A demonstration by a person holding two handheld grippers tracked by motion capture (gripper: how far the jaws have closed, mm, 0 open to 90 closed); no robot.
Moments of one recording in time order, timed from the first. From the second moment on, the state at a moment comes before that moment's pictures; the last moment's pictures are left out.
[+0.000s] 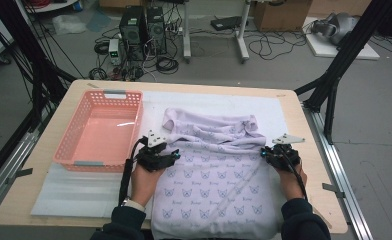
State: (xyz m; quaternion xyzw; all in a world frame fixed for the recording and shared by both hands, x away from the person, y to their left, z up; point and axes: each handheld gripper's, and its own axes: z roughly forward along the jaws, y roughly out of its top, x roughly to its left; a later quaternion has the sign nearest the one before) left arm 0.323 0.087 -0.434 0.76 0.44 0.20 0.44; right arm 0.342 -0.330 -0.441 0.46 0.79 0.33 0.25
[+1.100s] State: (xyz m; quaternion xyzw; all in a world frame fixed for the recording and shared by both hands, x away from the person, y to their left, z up) left arm 0.220 0.114 -0.455 0.78 0.43 0.18 0.42; right arm 0.214 -0.343 -0.447 0.46 0.79 0.36 0.19
